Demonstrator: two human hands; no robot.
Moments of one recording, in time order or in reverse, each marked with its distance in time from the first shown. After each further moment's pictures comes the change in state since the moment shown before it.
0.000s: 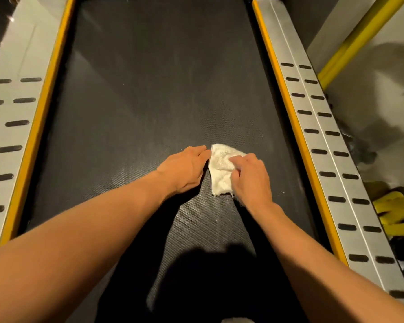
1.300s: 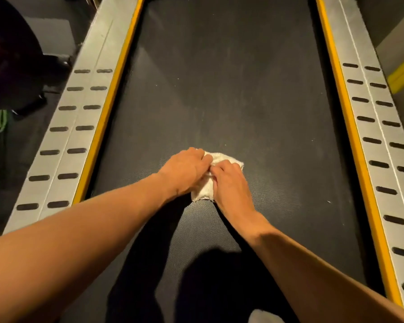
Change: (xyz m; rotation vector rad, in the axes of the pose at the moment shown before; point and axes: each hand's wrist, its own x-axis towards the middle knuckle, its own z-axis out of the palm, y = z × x) left_hand -0.073 -0.030 -0.006 0.199 0.089 -0.178; right_hand -0.037 -0.094 0.054 0.096 -0.103 -0.394
